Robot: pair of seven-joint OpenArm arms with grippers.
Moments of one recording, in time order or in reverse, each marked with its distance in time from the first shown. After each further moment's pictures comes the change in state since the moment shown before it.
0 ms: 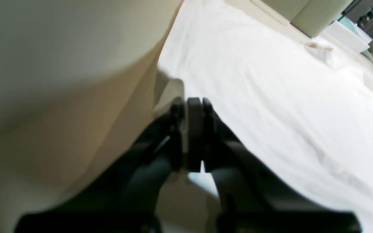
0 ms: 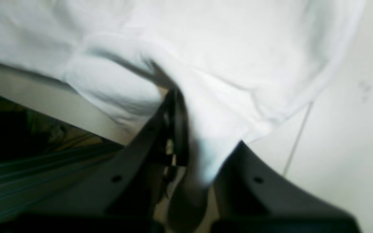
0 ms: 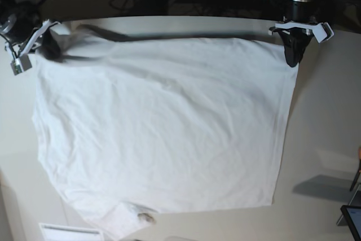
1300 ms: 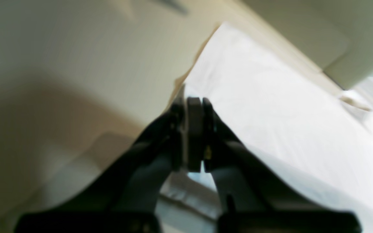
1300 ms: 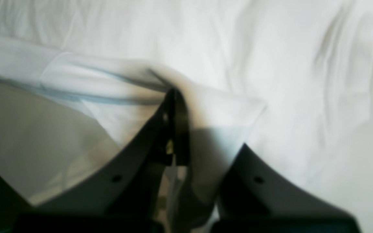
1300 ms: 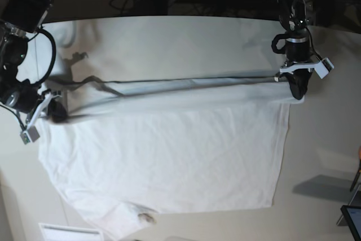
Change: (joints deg) left arm -21.3 4.3 -0.7 -12.1 -0.2 8.5 5.7; right arm 32.6 2.2 -9.7 -25.6 -7.2 0.2 -3.9
